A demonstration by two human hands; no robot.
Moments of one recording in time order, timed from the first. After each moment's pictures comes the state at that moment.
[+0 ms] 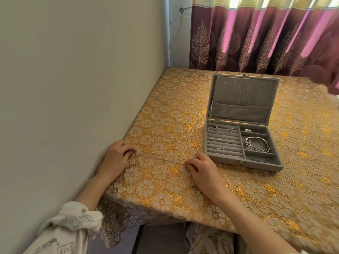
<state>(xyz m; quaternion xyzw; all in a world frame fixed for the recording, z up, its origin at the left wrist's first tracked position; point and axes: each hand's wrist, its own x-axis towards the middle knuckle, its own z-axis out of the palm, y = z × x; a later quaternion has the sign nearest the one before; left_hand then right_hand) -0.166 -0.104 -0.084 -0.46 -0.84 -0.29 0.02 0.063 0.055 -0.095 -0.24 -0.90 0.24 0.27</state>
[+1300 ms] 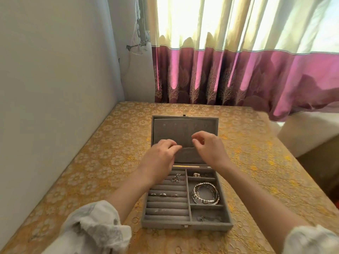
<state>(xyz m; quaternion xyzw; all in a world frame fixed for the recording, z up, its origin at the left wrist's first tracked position) -0.042 0.173 -0.009 -0.69 -0.68 -0.23 0.09 0.088 0.286 0.003 -0.39 -0.84 0.22 0.30</state>
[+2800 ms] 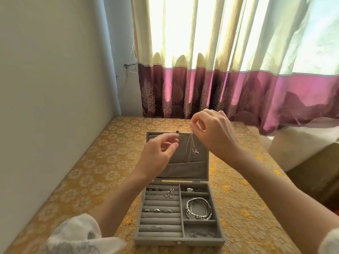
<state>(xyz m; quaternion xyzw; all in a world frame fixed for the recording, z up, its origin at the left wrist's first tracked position) -0.018 0.170 0.063 -0.55 -0.65 -0.52 -0.10 0.106 0.277 0.103 -0.22 -0.86 -0.05 0.45</state>
